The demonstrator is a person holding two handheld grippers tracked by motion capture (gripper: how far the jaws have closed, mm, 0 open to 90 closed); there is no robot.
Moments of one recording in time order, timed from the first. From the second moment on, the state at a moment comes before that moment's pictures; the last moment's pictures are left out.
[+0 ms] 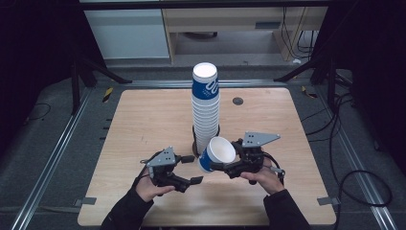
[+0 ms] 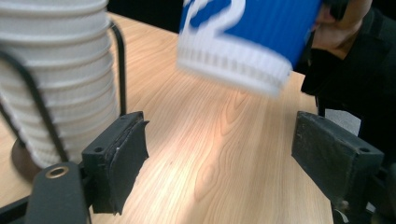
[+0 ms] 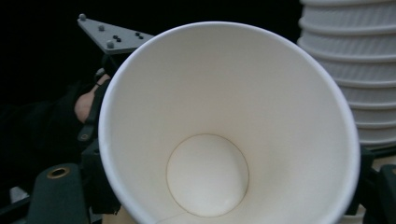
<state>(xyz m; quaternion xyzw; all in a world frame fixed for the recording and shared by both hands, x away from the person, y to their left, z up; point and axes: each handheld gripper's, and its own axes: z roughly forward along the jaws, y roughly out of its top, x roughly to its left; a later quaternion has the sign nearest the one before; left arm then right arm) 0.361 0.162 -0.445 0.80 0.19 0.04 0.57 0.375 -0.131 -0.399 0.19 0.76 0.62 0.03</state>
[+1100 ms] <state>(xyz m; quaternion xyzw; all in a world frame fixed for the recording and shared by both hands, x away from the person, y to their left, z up) 0.390 0.251 -0.447 0.76 0.36 0.13 0.53 0.401 -0.216 -0.390 0.41 0.71 0.51 0.26</state>
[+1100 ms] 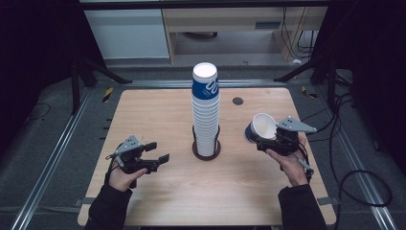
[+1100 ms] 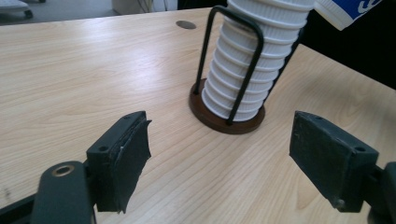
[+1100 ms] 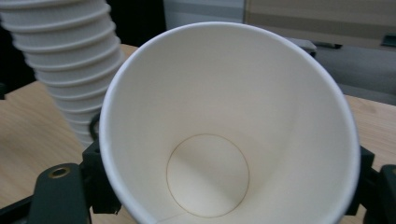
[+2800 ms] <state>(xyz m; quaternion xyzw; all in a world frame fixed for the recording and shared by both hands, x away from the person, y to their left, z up) 0.396 0.256 -0.447 0.76 0.38 0.19 0.49 0.451 -0.260 -0.456 0.52 0.74 0.35 0.27</state>
